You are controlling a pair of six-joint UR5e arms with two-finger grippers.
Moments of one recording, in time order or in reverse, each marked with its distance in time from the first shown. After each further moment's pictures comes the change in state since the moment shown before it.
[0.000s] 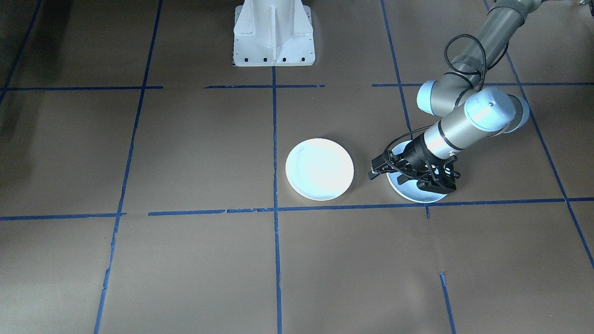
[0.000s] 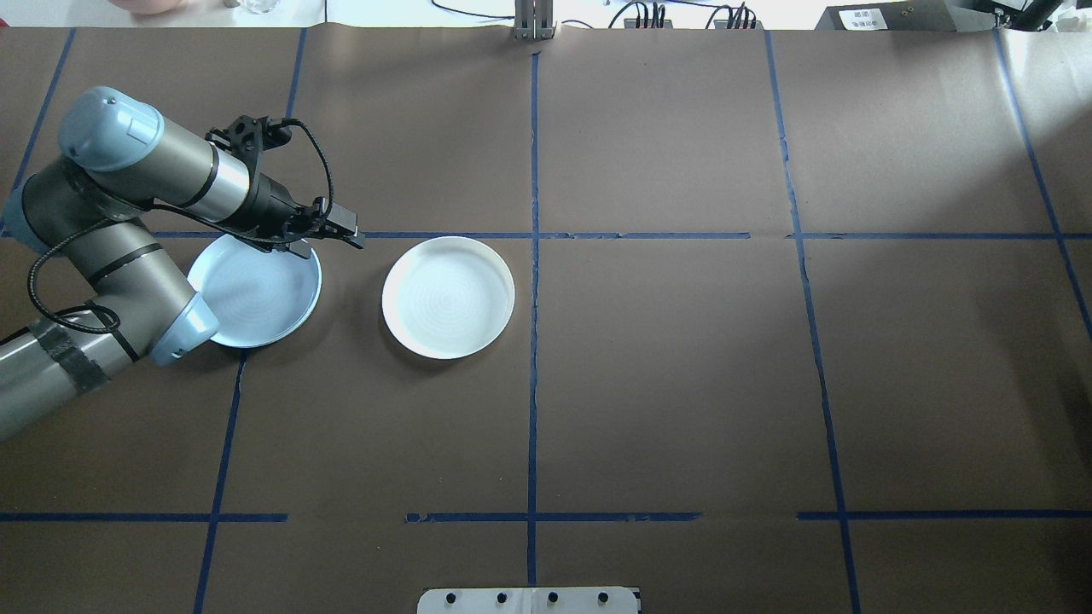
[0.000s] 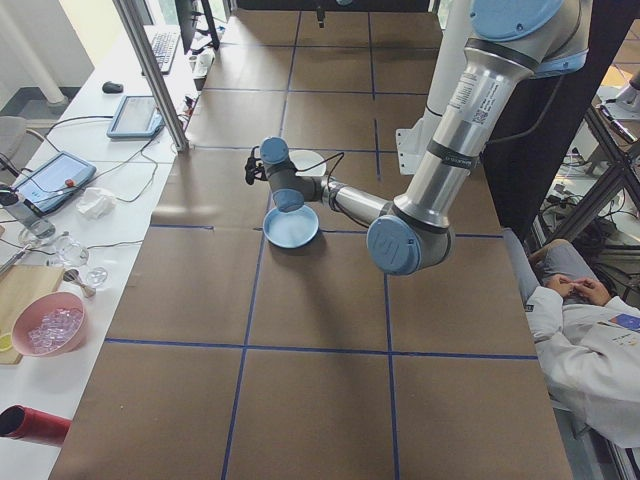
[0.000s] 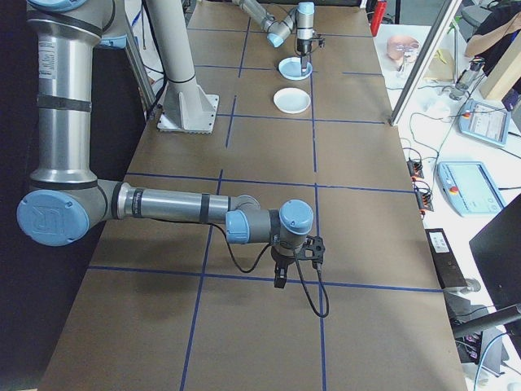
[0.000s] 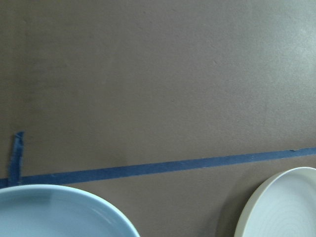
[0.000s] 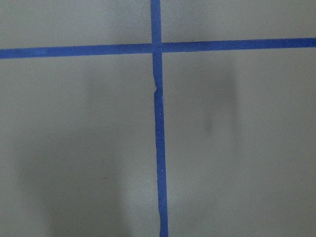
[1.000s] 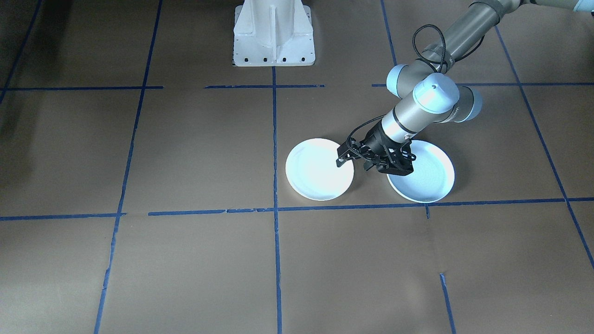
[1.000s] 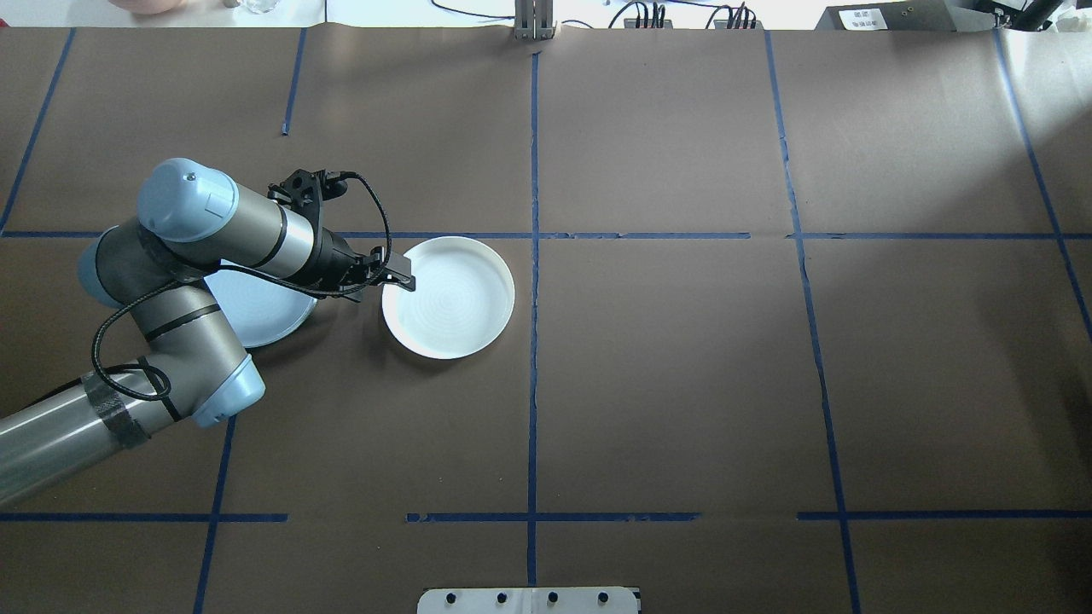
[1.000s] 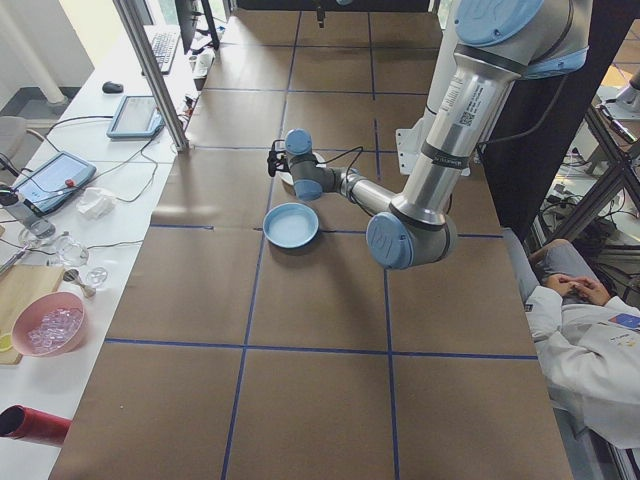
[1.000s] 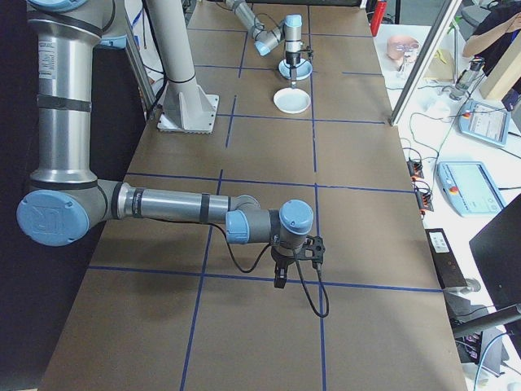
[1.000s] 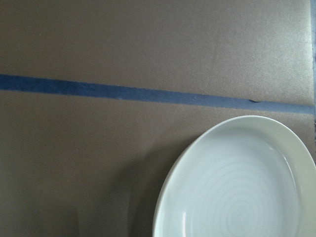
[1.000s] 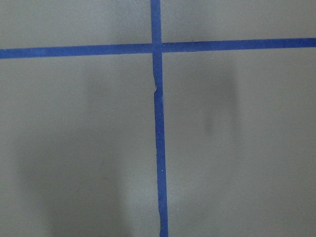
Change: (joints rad) left arm 0.130 -0.006 -0.044 0.013 0.139 -0.108; right arm 0.000 0.000 0.000 0.000 0.000 0.000
